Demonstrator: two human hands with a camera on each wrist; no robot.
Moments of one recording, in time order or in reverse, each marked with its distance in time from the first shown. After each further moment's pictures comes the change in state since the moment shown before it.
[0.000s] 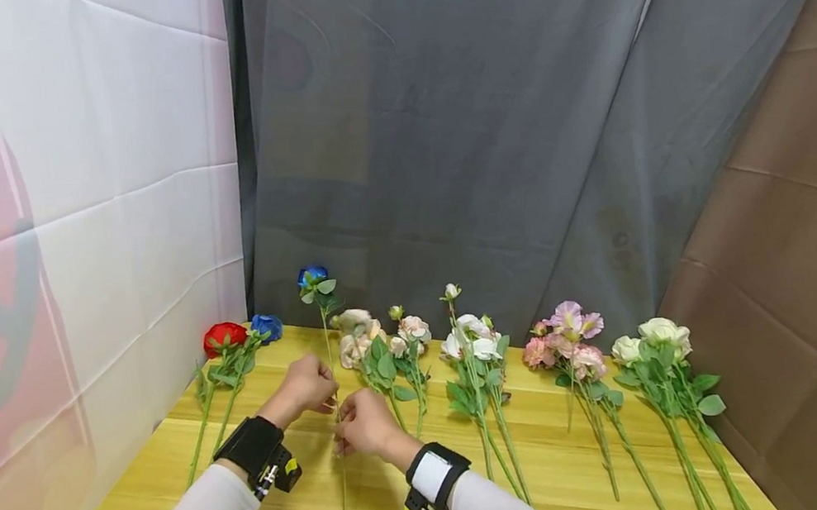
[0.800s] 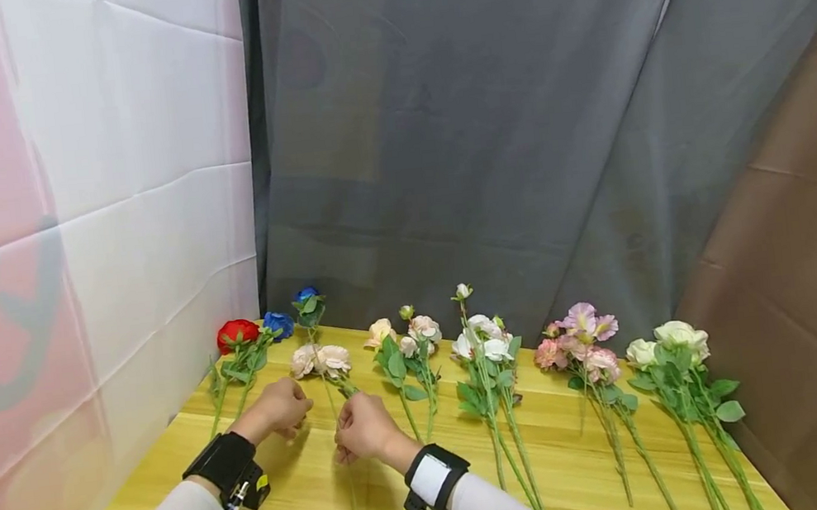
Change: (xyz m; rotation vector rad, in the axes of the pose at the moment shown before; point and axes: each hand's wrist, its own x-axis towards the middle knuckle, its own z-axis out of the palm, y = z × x) left_hand -0.019 -0.050 -0.021 0.092 -0.083 -0.112; right_hand 0.003 -0.004 0.012 -0.092 -0.068 -0.042
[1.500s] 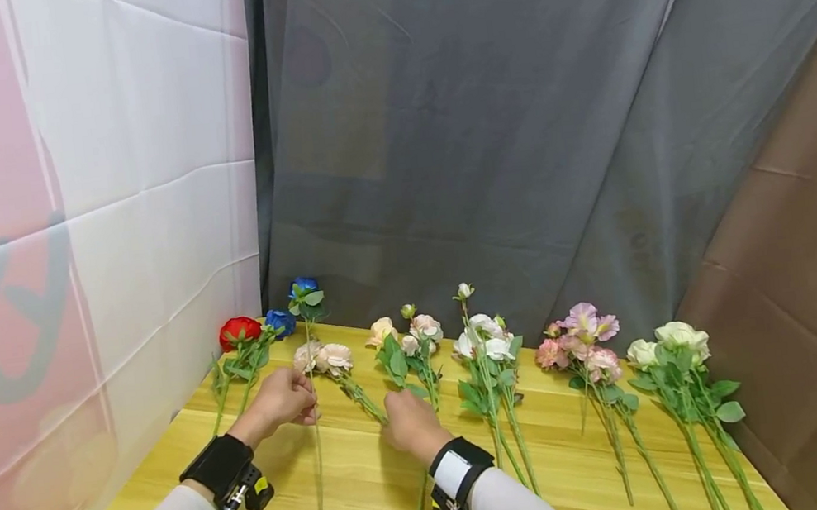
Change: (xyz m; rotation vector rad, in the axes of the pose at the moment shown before) left_hand -0.012 0.012 -0.003 -0.370 0.052 0.053; right_hand -0.003 0.029 -0.037 -0.825 0.132 0.068
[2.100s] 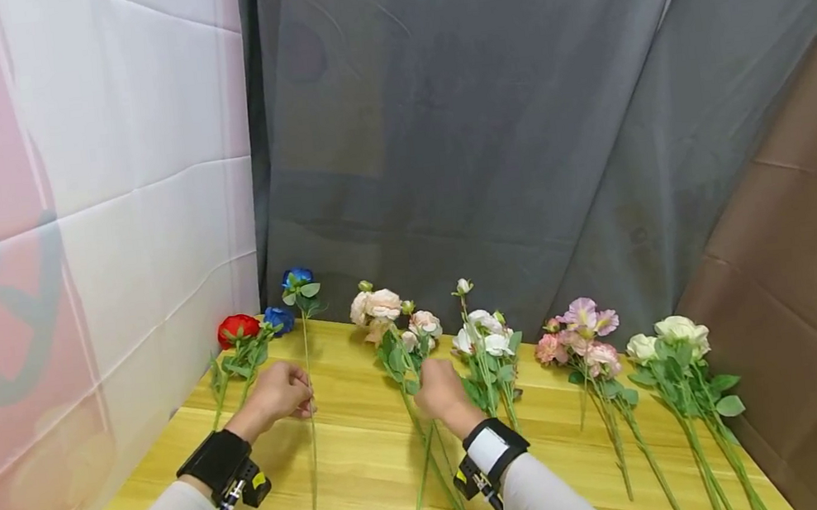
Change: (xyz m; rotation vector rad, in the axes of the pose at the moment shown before) left_hand 0.002 0.001 -0.003 0.057 0.011 0.043; right_hand 0.003 0.037 -0.036 0.266 0.131 0.125
